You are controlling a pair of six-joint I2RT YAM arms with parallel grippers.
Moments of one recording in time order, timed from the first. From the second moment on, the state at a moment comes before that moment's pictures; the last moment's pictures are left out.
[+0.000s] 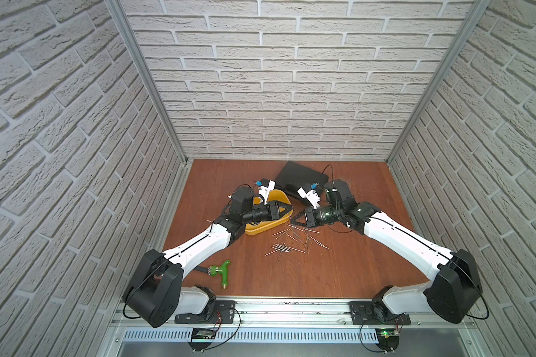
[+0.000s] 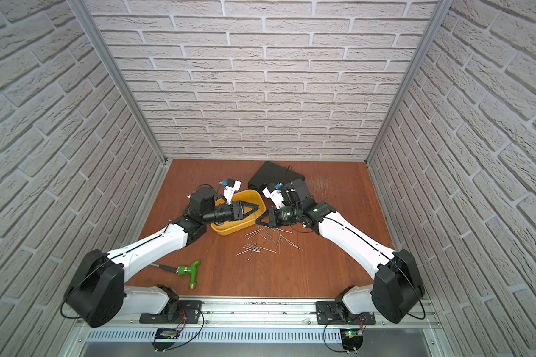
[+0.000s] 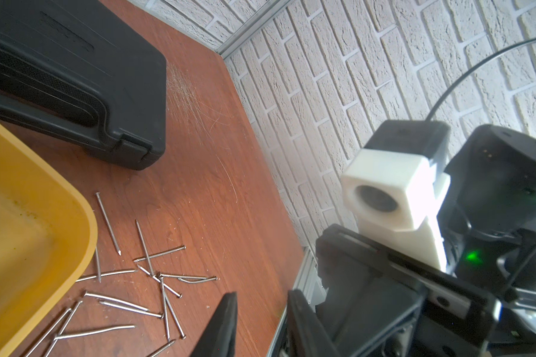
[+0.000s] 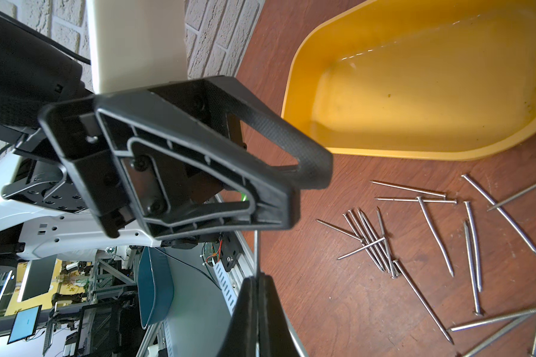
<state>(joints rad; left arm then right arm) -0.55 1.34 0.78 0.25 0.68 -0.80 0.53 1.38 1.08 -0.45 -0.72 0.50</state>
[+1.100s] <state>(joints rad) -0.56 1.38 0.80 0.25 0.74 -0.83 0.54 1.39 1.12 -0.52 -0.59 0.46</state>
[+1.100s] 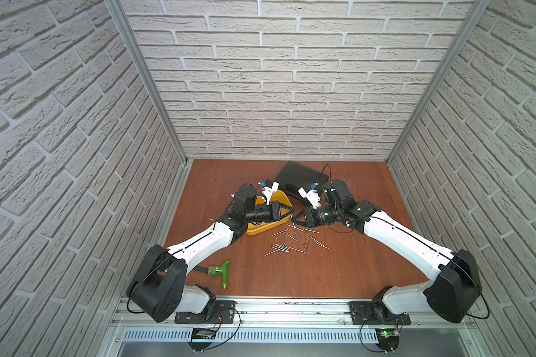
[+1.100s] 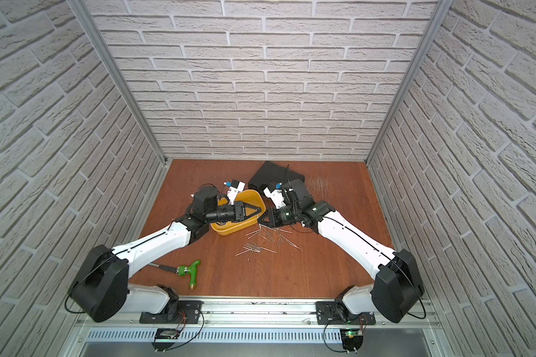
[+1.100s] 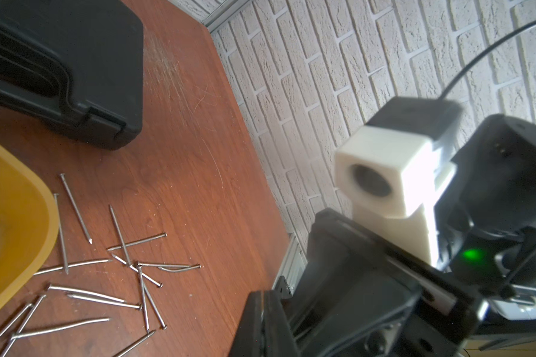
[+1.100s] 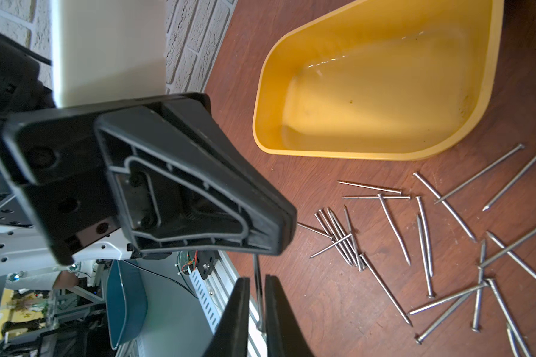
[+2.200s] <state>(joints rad) -0.23 1.36 0.96 -0.48 0.62 -0.57 0.53 1.37 1.17 -0.71 -0.32 0.34</state>
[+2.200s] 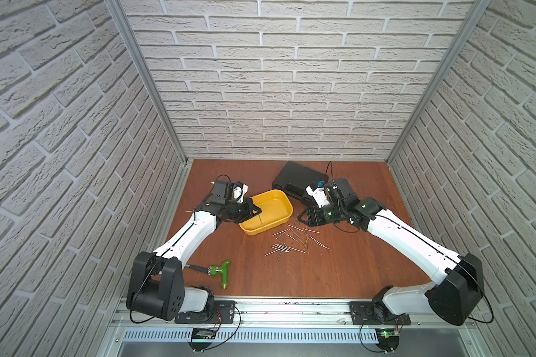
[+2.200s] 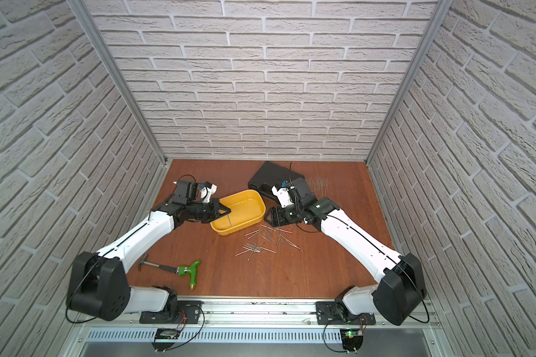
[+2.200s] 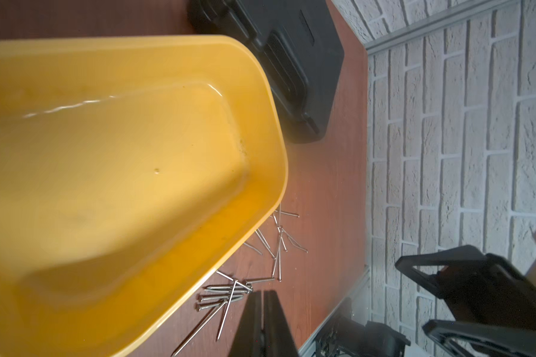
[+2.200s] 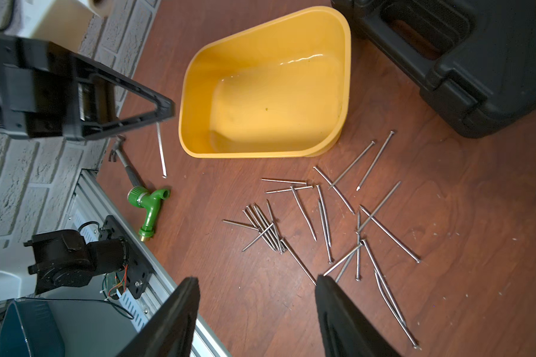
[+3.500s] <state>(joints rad) -0.16 1.80 1.43 -0.94 0.39 -0.29 0.66 1.40 1.10 -0.77 -0.15 0.26</state>
